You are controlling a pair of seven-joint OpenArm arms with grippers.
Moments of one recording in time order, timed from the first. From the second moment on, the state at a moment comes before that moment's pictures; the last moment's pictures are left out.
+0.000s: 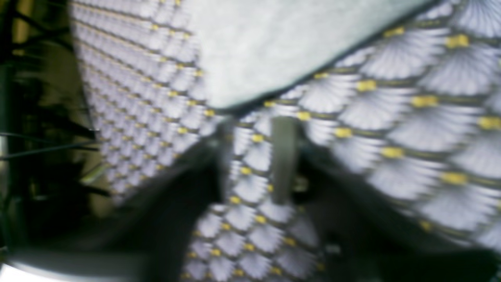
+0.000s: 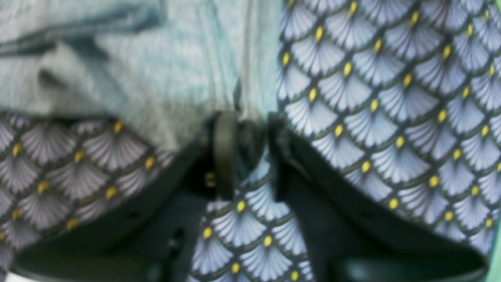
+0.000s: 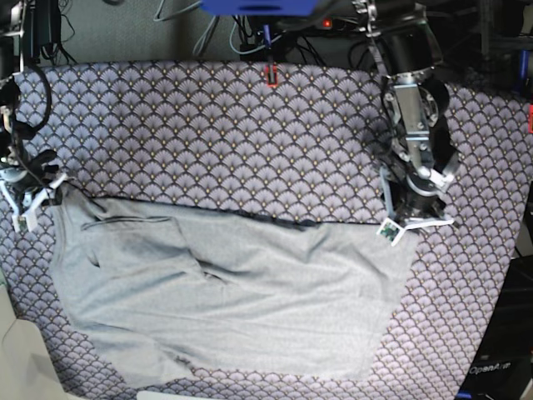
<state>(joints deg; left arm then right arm) -5.5 2.6 -21.5 84.7 48.7 -36.9 18.4 0.8 37.8 1.3 66.9 30.0 16.2 -27.5</state>
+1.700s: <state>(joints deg) -11.3 5.1 -35.8 79.1 43.8 -38.5 18.4 -0.9 32.8 5.6 61.5 31.2 17.5 -21.8</state>
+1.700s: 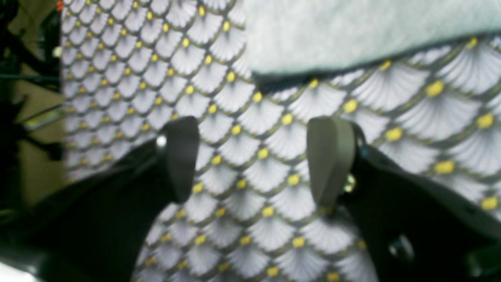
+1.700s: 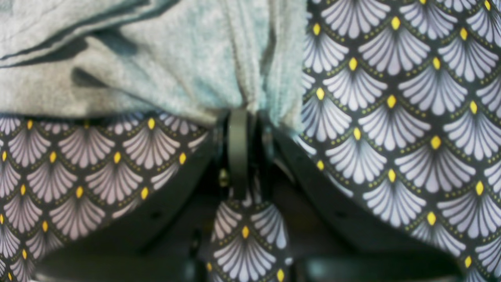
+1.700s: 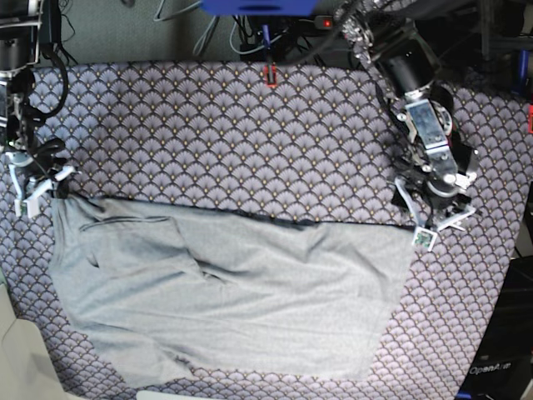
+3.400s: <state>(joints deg) -20.2 2.9 -34.6 53.0 35.4 -21.7 9.1 -1.8 33.4 5.6 61.6 31.5 17.9 -21.3</state>
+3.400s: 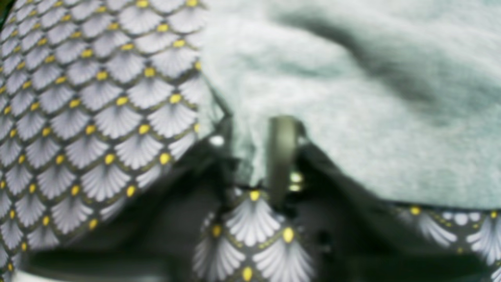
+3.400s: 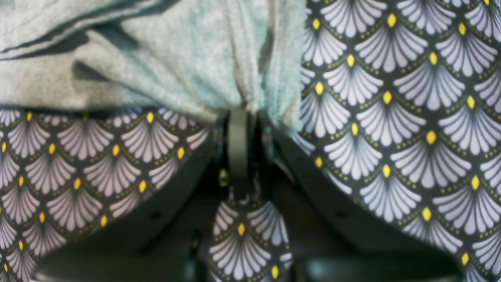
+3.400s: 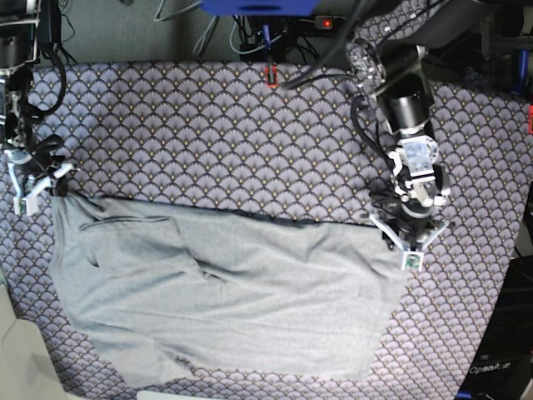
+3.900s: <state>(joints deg) -14.1 3.6 -34.7 64.4 37.1 -23.3 13.3 -9.5 33.7 6.6 72.4 30.0 16.7 -24.5</state>
